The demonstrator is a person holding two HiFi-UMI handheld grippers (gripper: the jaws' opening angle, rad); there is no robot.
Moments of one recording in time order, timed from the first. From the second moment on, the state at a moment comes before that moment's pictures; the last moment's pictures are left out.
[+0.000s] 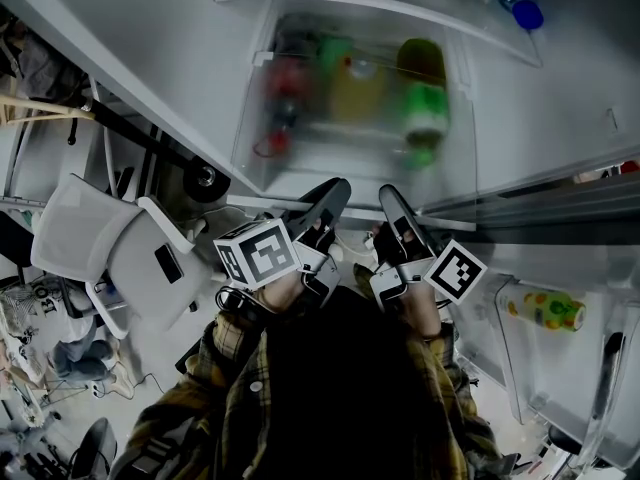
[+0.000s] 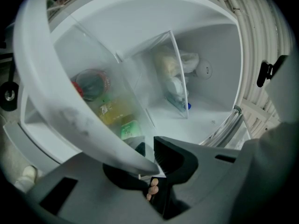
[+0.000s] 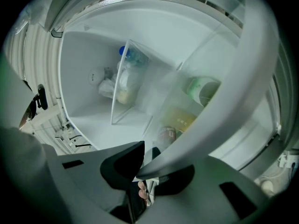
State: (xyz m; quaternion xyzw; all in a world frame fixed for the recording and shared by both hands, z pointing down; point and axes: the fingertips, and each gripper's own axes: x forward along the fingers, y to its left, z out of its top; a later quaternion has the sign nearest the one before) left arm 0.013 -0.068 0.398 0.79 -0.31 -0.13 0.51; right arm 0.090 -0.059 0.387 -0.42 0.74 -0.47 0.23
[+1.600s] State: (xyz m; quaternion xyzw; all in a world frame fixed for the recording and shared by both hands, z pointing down) left arm 0.015 -0.070 0.392 0.79 -0.30 -0.14 0.52; right arm 0.090 -0.059 0.388 -0.41 0.73 -0.48 0.24
